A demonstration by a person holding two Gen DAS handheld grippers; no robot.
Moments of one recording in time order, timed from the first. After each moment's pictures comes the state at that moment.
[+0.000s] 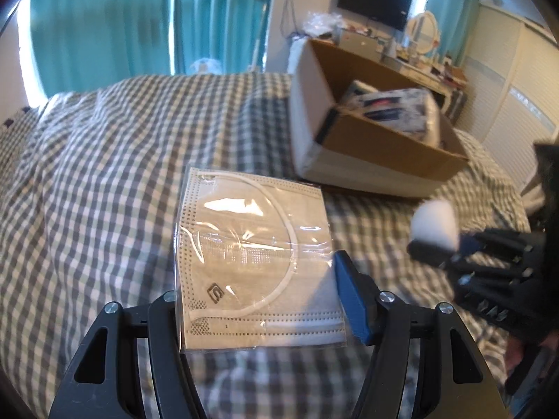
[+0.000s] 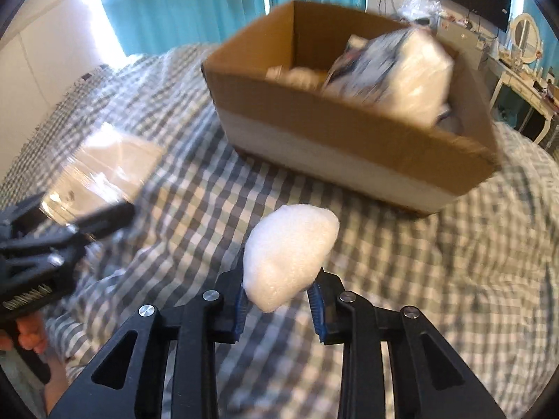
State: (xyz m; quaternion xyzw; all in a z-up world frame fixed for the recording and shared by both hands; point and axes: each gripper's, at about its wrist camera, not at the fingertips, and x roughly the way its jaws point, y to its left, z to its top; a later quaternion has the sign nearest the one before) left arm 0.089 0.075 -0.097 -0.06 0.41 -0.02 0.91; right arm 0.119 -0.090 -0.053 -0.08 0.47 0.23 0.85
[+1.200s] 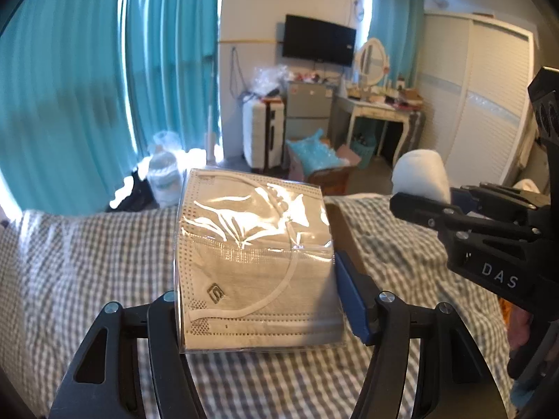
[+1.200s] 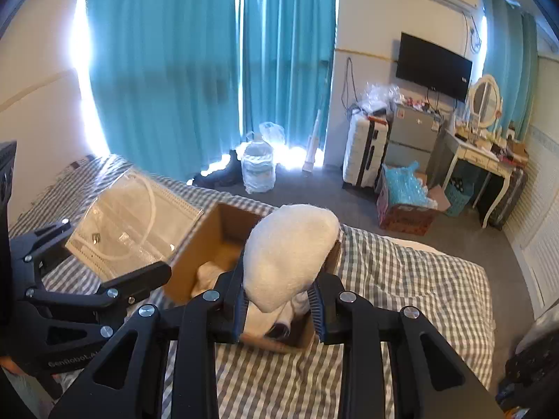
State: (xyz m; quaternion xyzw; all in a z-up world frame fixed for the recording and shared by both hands) left arm 0.169 -0.010 0.061 0.00 0.31 -0.09 0.95; right arm 0.190 -0.165 0.154 -0.07 0.33 0.19 0.92
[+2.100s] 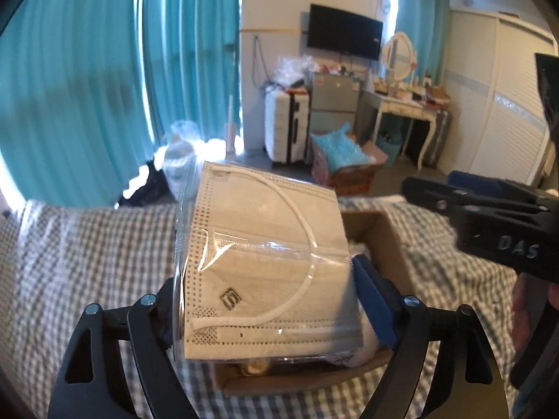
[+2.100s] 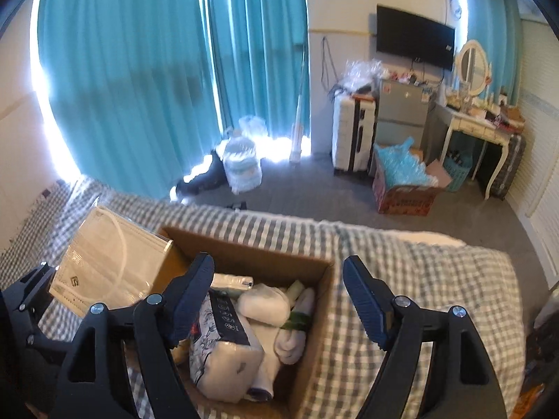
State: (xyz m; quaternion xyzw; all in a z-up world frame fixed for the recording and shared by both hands) left arm 0.222 -0.013 0.032 -0.01 0.33 -0.04 0.94; right arm 0.281 -0.170 0.110 -0.02 0.34 0.16 0.93
